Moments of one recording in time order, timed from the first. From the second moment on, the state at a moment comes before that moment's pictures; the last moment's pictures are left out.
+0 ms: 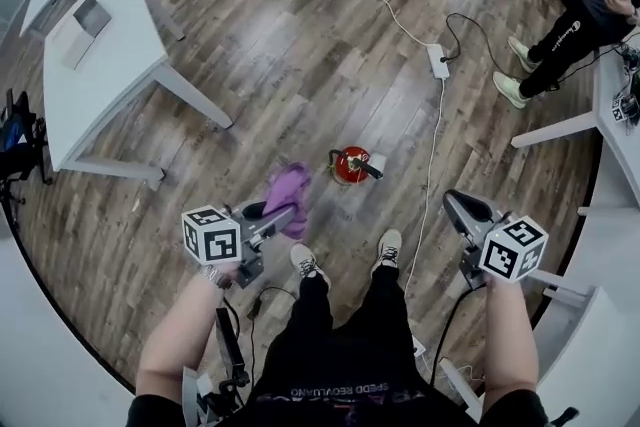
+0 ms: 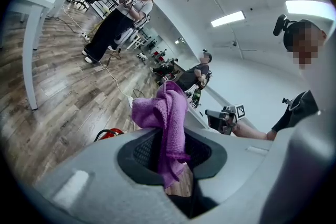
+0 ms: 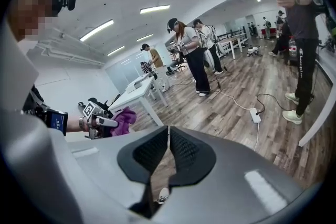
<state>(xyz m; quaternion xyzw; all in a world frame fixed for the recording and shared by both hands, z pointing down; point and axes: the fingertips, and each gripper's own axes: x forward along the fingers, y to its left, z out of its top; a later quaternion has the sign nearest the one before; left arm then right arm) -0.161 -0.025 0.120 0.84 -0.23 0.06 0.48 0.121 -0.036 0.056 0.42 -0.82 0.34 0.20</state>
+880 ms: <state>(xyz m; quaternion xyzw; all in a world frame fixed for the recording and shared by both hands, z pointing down) -0.080 -0.089 0.364 0.79 -0.31 0.02 0.52 0.187 -0.152 0.249 0.29 -0.85 0.32 0.31</state>
